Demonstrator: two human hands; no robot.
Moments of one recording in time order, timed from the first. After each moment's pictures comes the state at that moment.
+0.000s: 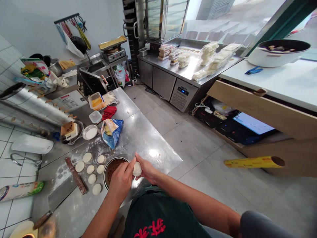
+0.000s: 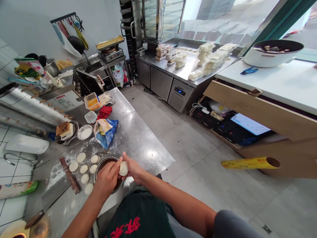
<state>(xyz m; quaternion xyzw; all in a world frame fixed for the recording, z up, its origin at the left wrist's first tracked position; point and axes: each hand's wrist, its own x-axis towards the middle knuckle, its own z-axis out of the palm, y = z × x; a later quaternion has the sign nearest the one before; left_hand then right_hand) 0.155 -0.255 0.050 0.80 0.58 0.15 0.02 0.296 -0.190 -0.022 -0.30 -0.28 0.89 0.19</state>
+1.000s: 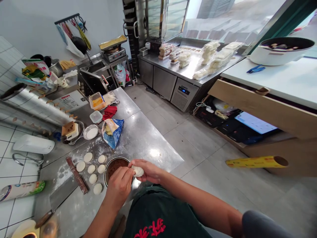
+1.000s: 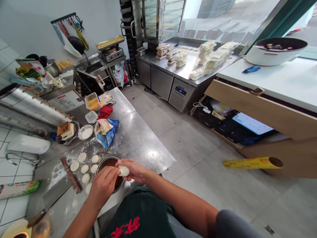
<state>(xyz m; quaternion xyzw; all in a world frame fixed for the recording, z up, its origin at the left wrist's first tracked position) 0.155 -0.267 0.062 0.82 0.55 0.18 0.00 0.304 -0.183 -0.015 -0.21 -0.25 0.93 0.17</state>
